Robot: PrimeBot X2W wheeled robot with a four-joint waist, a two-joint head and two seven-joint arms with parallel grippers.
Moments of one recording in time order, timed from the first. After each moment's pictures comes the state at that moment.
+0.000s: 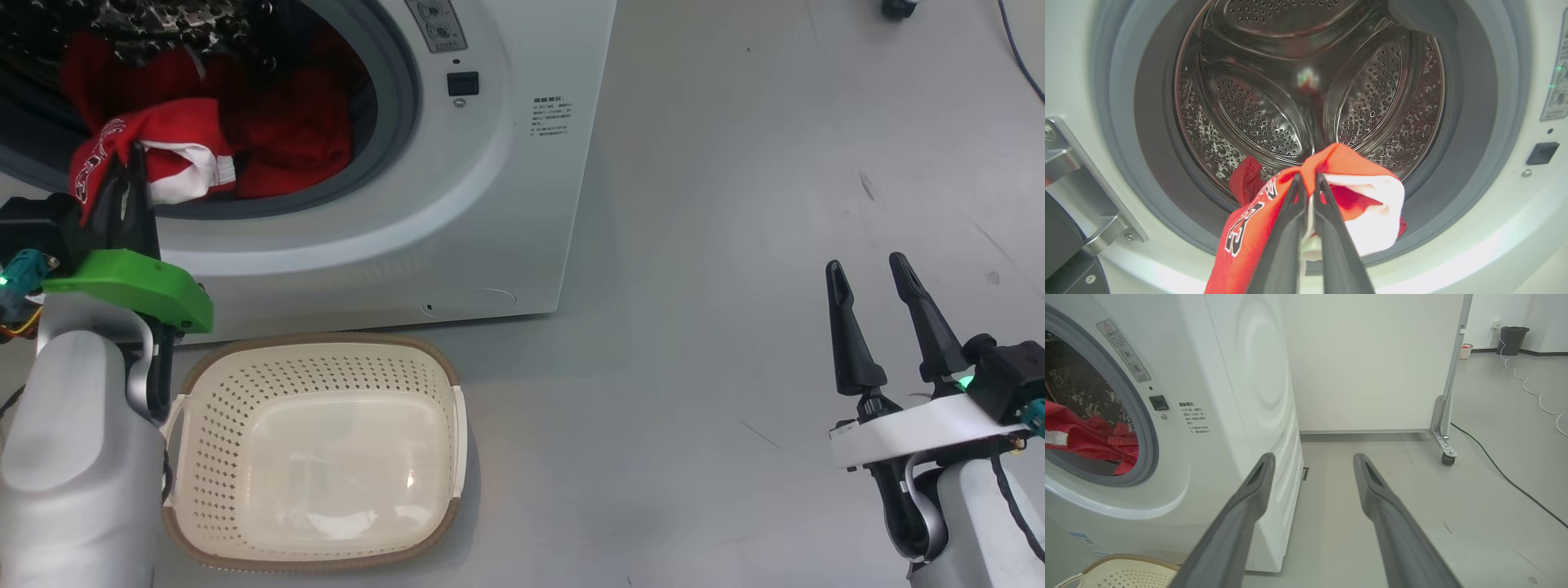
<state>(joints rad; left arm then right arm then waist) -0.66 0.13 -0.01 0.67 -0.25 -0.08 -0.24 -0.13 -0.14 0.07 0.13 0.36 0.12 -0.25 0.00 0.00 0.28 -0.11</state>
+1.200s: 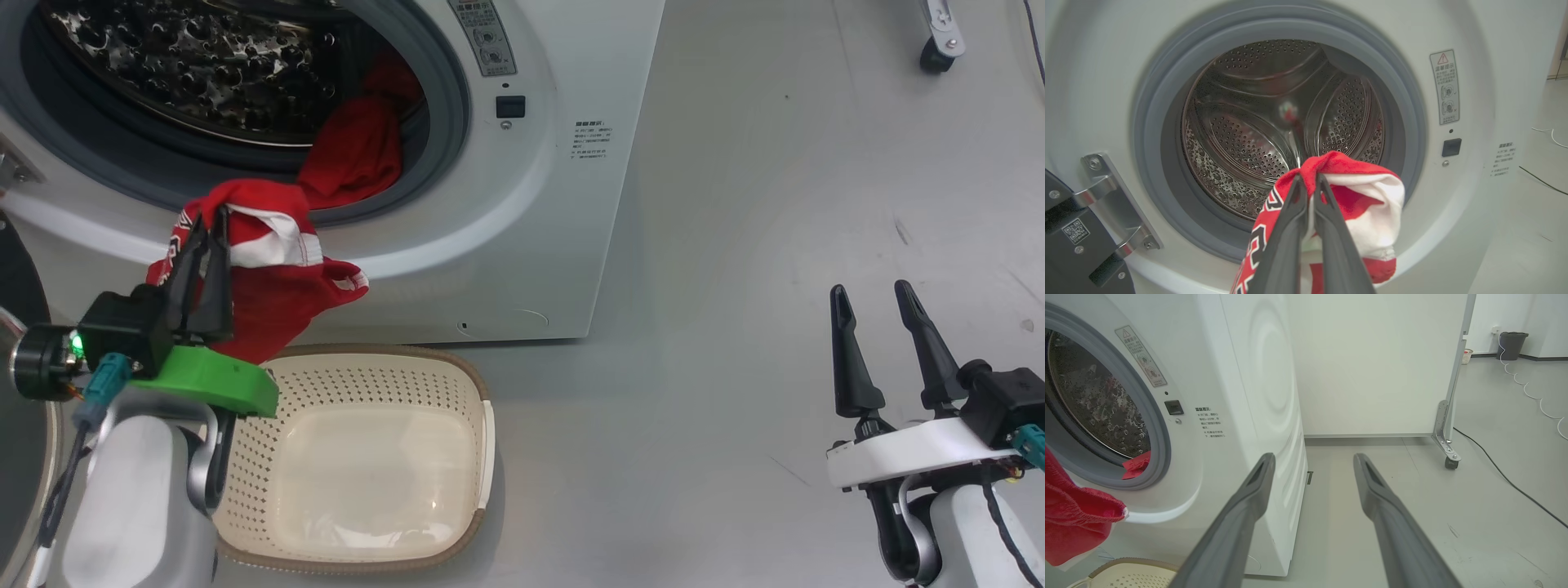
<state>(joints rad) -0.40 0.09 -0.06 0.32 -0.19 -0.09 -0.26 -0.07 -0.13 0.08 0.11 0.35 0.12 -0.25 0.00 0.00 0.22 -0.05</state>
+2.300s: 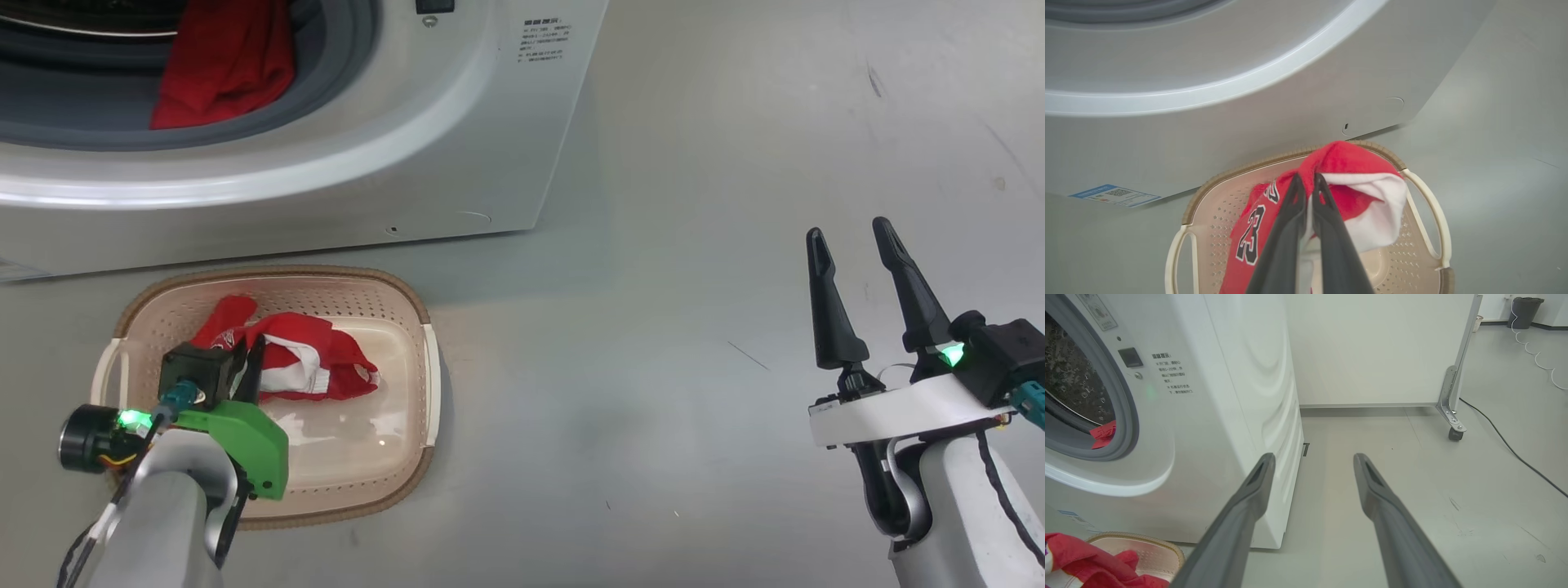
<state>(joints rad) -0.35 0.12 -0.14 0.57 -0.15 -0.10 -0.07 -0.15 -0.14 0.13 0.05 0.36 0.12 -0.25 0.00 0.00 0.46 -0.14</state>
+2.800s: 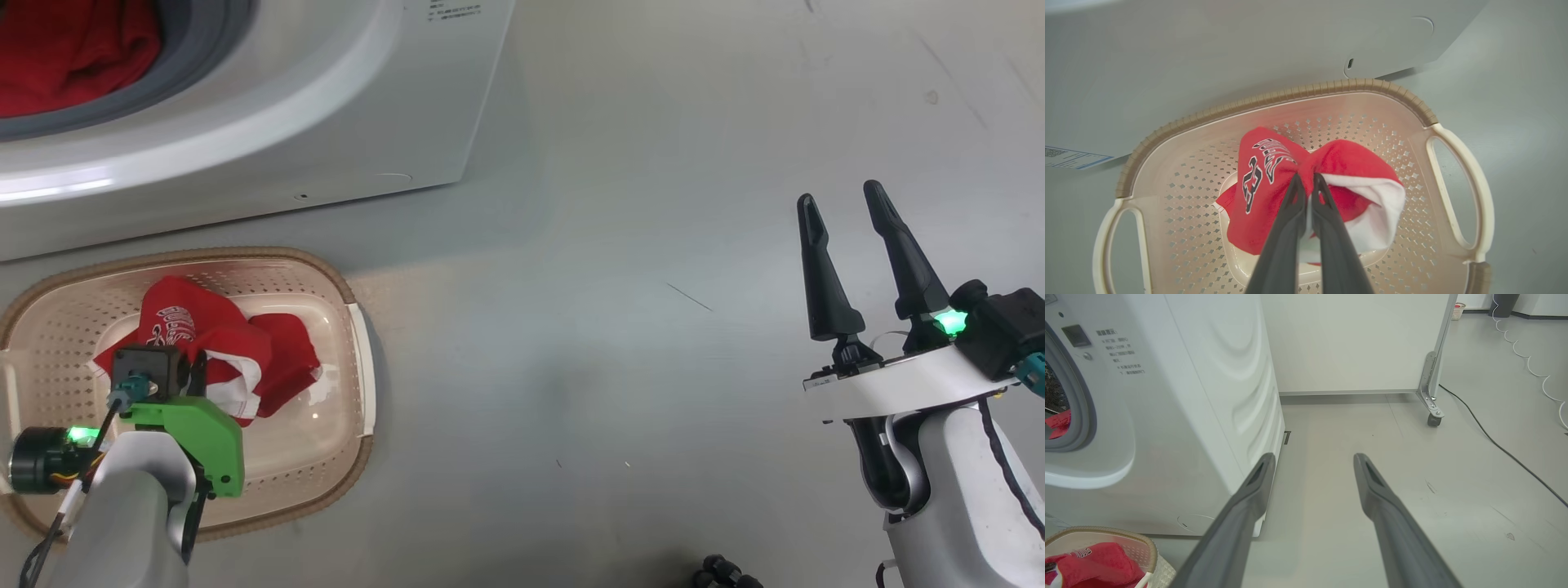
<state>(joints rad) -0.42 0.15 -0.08 0.74 -0.15 -0.06 -0.05 -0.22 -0.13 0.14 0.06 0.38 0.12 -0.25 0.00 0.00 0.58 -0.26</state>
